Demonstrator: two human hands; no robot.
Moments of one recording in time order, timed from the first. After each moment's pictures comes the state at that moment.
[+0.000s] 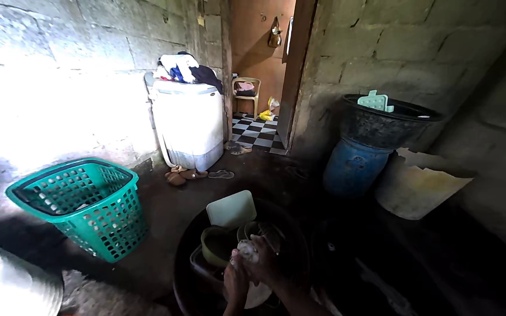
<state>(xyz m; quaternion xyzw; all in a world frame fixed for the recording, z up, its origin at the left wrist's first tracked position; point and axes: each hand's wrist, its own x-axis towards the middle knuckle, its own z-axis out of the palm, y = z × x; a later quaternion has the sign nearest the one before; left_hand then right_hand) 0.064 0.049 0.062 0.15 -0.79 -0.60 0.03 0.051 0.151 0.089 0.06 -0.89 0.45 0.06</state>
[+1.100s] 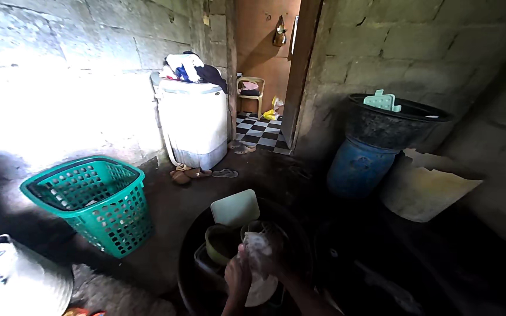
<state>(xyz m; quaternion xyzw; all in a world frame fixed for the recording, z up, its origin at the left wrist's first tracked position) 0.068 0.039 0.095 0.13 -0.86 -0.49 -0.04 0.059 0.157 0.101 0.02 -0.86 0.50 0.09</state>
